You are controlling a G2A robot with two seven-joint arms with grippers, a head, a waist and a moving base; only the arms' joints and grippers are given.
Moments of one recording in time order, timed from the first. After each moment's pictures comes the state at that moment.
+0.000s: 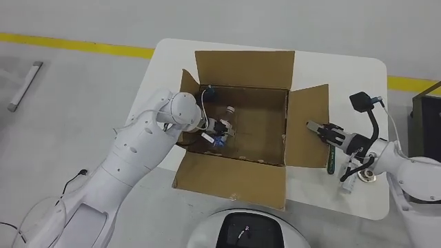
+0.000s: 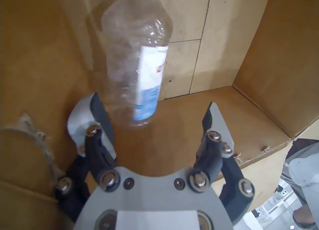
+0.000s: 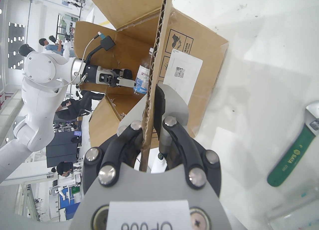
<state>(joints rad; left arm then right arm) 0.46 -1.32 -0.76 -1.18 0.43 0.28 -1.28 -1.38 -0.92 1.70 -2.01 -0.13 0.11 0.91</state>
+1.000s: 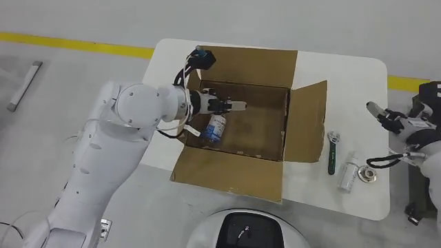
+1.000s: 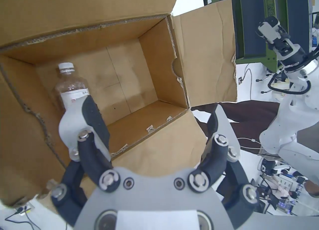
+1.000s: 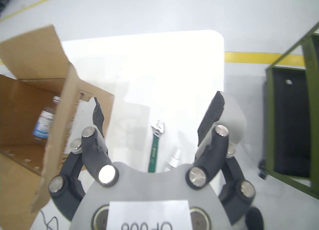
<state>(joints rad) 0.57 -1.24 -1.07 -1.69 0.39 0.17 -1.22 -1.52 -0.89 1.95 -2.25 -0.84 0.31 0.93</state>
